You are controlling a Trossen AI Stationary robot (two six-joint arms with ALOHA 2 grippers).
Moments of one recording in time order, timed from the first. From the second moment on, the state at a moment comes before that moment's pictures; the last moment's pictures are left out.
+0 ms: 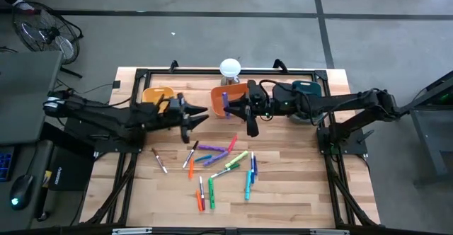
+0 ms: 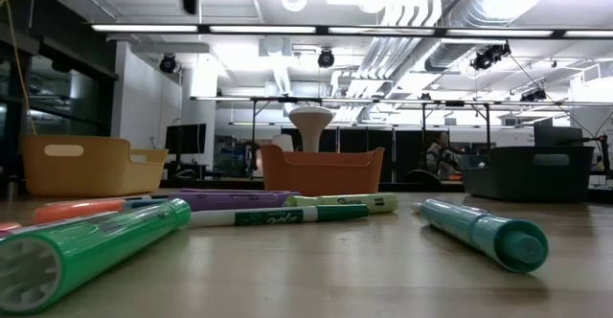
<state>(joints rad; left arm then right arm) -0.14 1.00 0.67 0.42 -0.35 -0.21 -0.01 1.41 1.18 0.17 0.03 0.21</state>
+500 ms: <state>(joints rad) -0.07 1.21 0.90 0.42 -0.11 -0.27 -0.01 1.41 1.26 0.09 -0.06 0.11</state>
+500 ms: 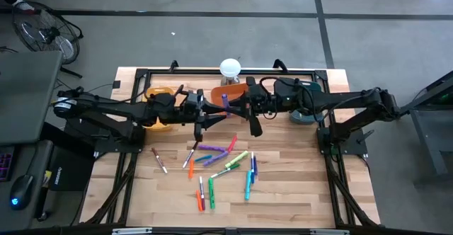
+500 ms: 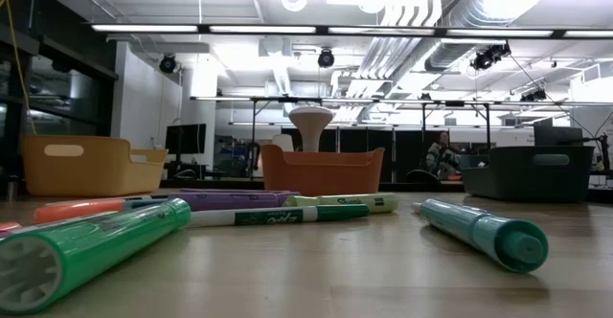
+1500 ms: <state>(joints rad) -0.07 1.33 1.02 0.34 -0.09 -0.24 -0.03 1.41 1.26 0.04 -0.12 0.10</state>
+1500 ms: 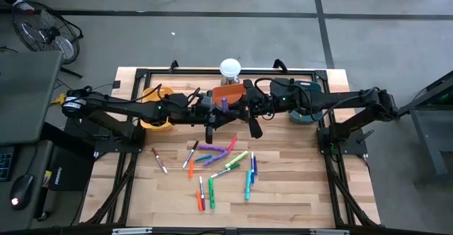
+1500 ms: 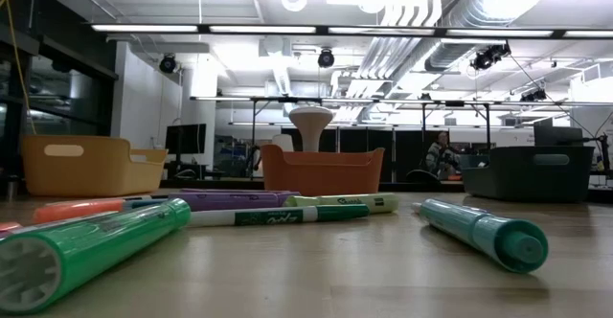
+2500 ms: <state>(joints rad) 0.10 1.06 1.02 -0.33 -0.36 -0.45 -0.05 1.24 1.37 -0.42 0.30 0.07</state>
